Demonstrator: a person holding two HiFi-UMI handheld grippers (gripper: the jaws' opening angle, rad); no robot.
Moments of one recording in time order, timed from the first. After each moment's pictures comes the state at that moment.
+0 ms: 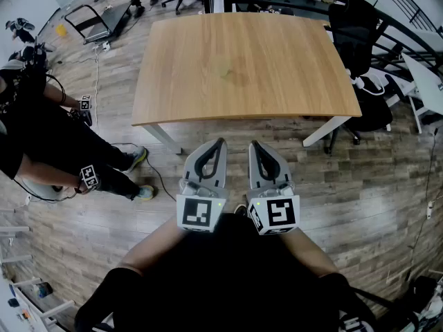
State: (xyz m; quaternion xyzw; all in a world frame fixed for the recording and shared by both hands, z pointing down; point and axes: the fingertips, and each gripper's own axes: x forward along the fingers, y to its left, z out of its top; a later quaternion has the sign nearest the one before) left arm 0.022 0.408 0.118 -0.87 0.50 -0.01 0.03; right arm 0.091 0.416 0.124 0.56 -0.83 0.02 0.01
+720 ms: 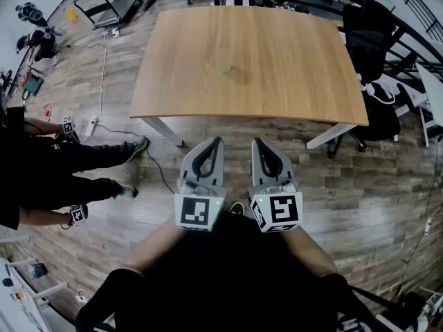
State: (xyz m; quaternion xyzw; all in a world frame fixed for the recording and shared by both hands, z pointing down) left arm 0.051 0.386 0.146 -0.84 0.54 -0.03 0.02; right arm 0.131 0.384 0.149 0.53 -0.85 0.03 0.02
